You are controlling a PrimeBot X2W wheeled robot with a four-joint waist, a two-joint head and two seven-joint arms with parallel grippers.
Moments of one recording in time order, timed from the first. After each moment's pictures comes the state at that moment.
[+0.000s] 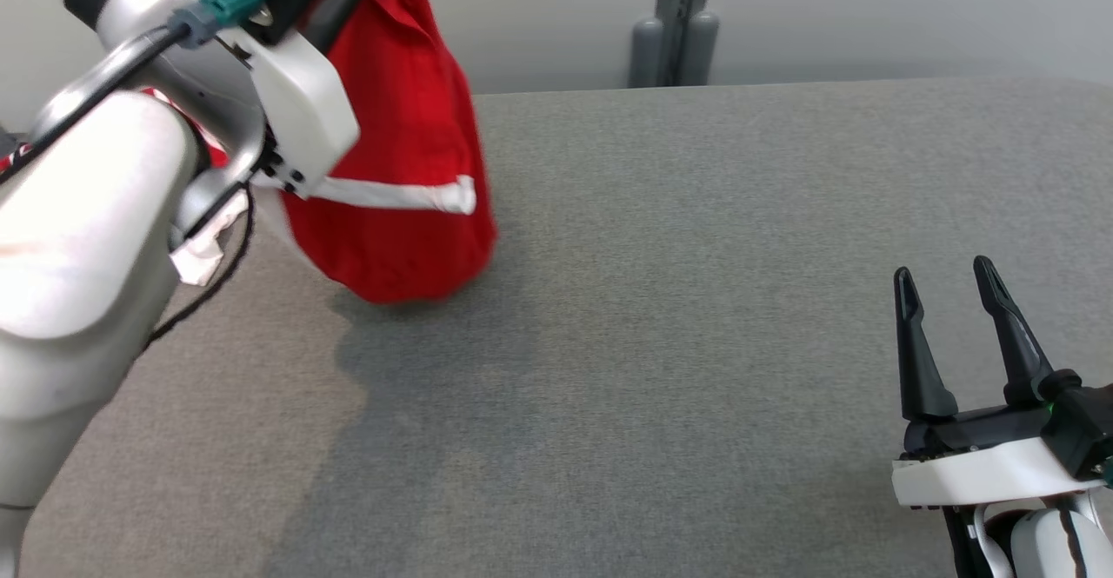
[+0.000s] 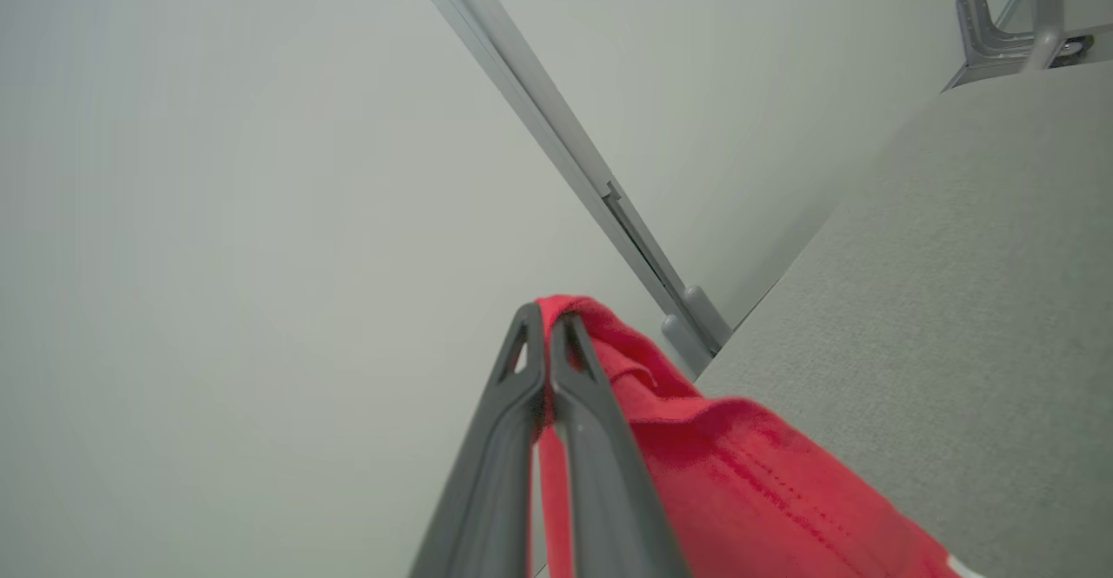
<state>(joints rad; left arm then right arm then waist) -1.08 0.49 -0.78 0.34 -0.41 -0.13 0.14 -0.11 -0.05 -0.02 0.04 0.10 0.13 -0.26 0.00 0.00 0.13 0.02</state>
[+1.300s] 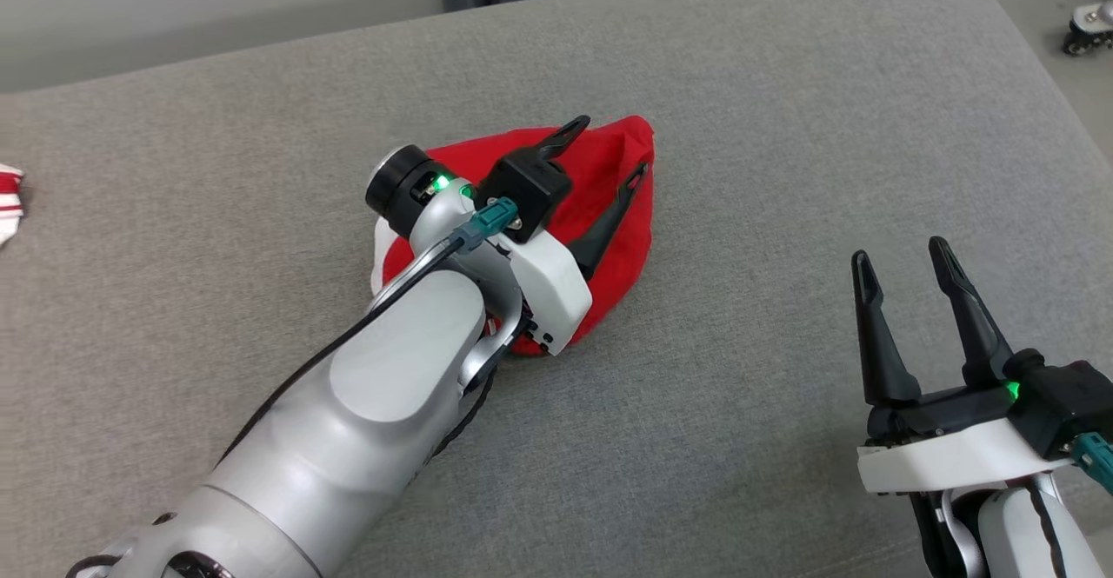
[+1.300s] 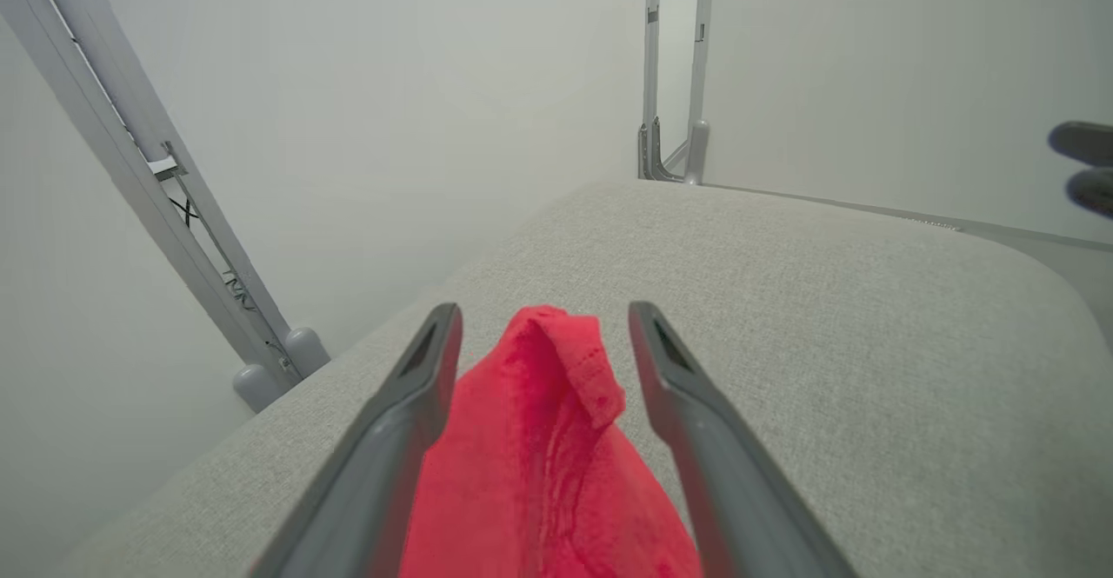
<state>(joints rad) -0.91 0.05 -0.93 0.73 -0.50 -0.02 -0.22 -0.16 -0.05 0.06 0.05 0.15 0.13 -0.26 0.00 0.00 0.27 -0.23</state>
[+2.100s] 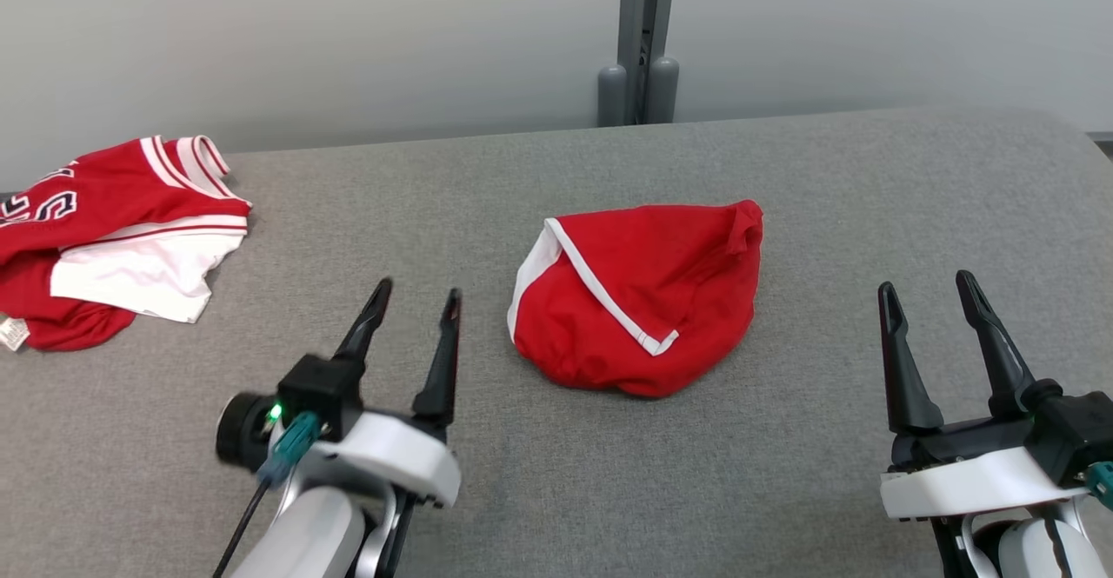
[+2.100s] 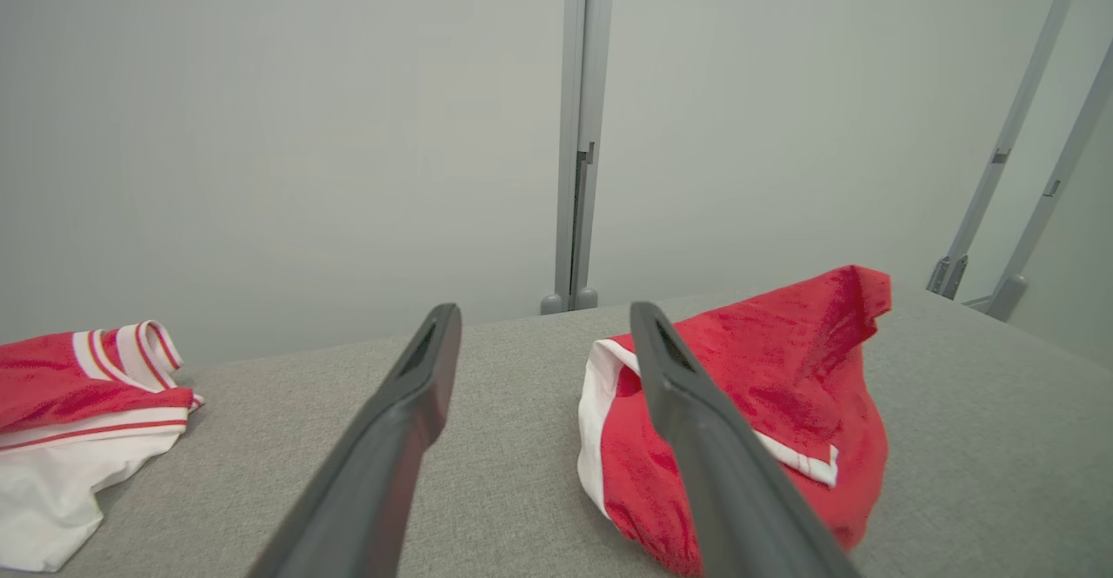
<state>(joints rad) -0.32 0.20 -0.55 0.29 -0.48 0.21 -0.26 -0.10 -0.05 0.01 0.05 0.10 0.13 -0.26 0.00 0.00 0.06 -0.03</state>
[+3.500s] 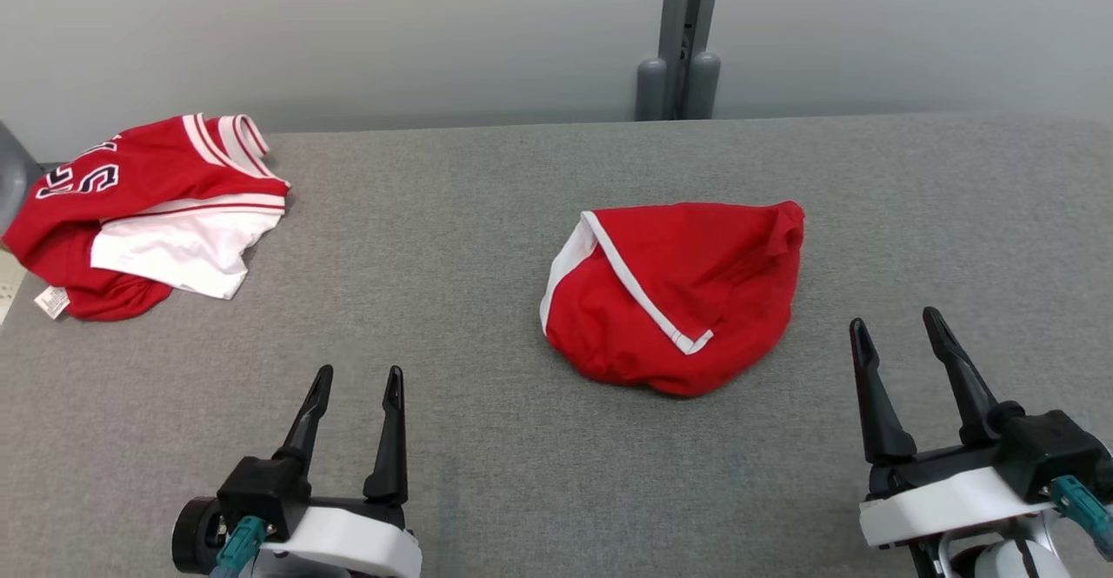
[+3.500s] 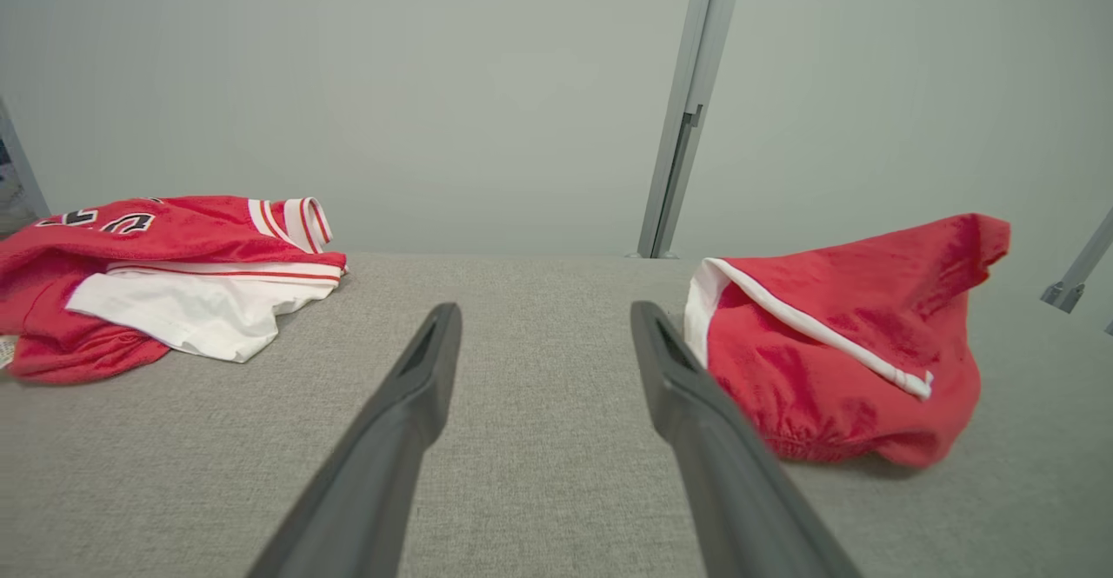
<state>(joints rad) -0.03 0.08 -0.22 0.19 -0.29 0.10 -0.26 -0.06 -0.05 0.04 0.10 0.13 0.13 -0.26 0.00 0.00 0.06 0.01</state>
